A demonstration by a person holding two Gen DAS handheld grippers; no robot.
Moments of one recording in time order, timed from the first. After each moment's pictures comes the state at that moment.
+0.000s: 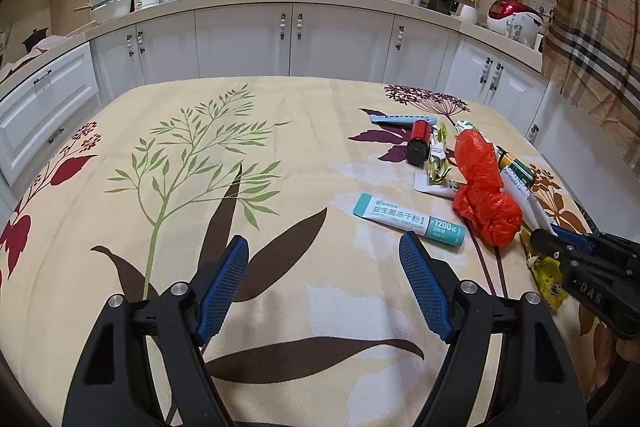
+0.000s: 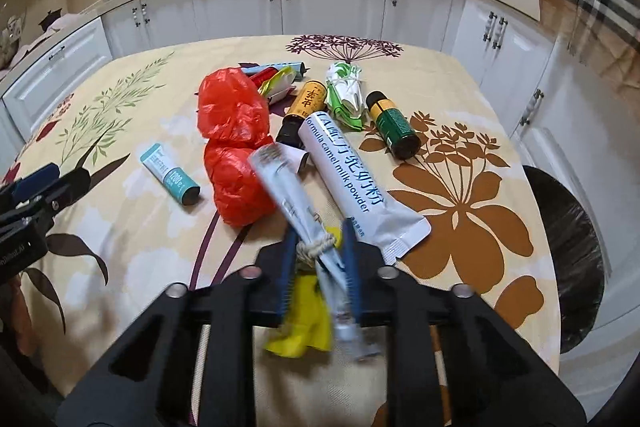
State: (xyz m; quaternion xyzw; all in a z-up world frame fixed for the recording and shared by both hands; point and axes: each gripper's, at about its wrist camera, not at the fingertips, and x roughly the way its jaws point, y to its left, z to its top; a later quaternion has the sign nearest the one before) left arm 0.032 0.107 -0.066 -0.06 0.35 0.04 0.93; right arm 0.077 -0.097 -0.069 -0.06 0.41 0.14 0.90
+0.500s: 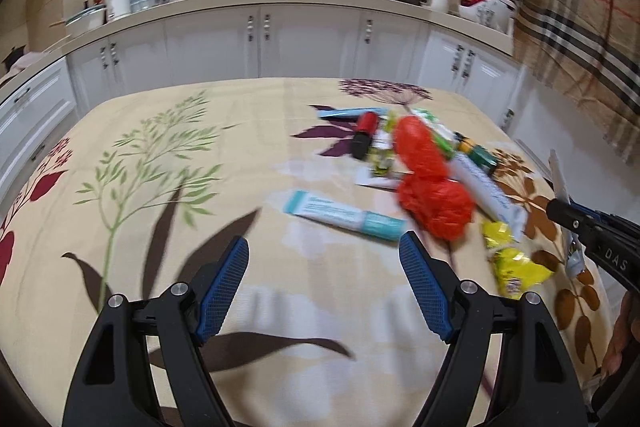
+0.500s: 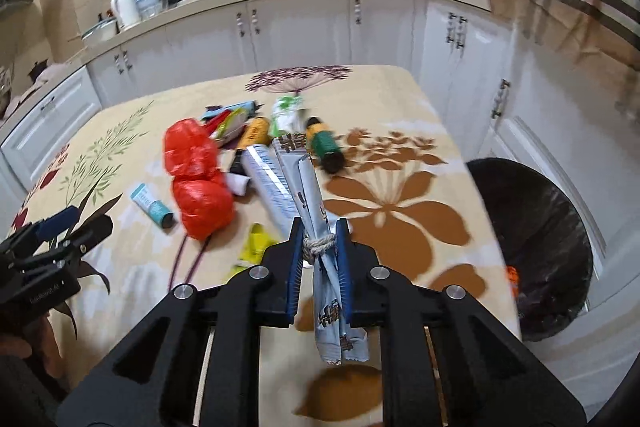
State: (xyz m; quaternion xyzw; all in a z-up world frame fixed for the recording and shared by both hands) left arm 0.034 0.058 -0.062 -0.04 0.36 0.00 0.93; right arm 0.061 -0.156 -0.047 0.00 0.37 0.10 0.92
